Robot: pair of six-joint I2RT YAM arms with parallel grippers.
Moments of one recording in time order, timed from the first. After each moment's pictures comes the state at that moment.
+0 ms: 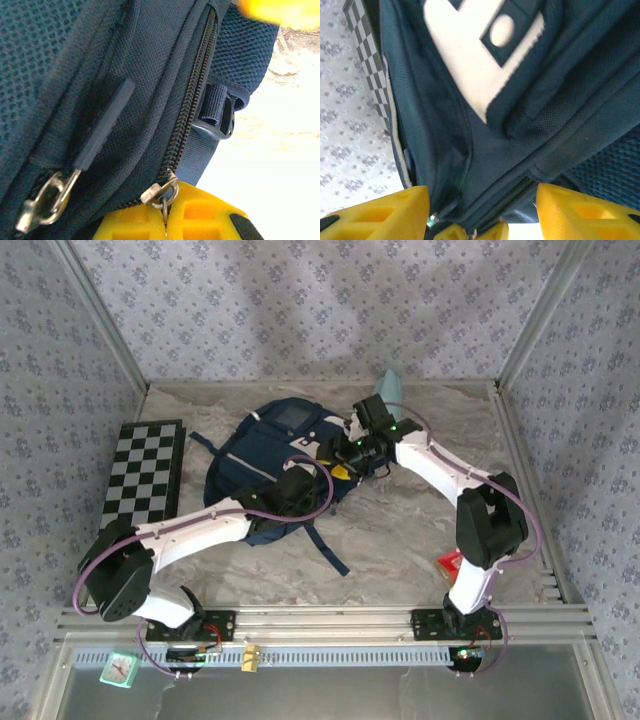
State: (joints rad) left arm -0.92 1.43 0.94 -0.40 -0.19 -0.59; right arm 0.51 1.77 1.38 -0.56 -0.60 0.87
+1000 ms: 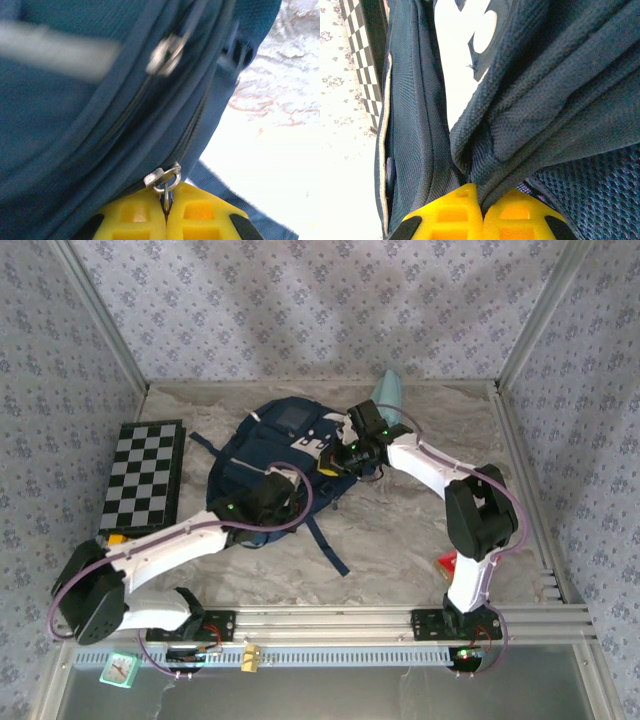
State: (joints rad) left arm -0.85 1.23 0.78 -0.43 -0.14 -0.54; right arm 0.49 1.85 1.41 -0.51 -0.59 0.73
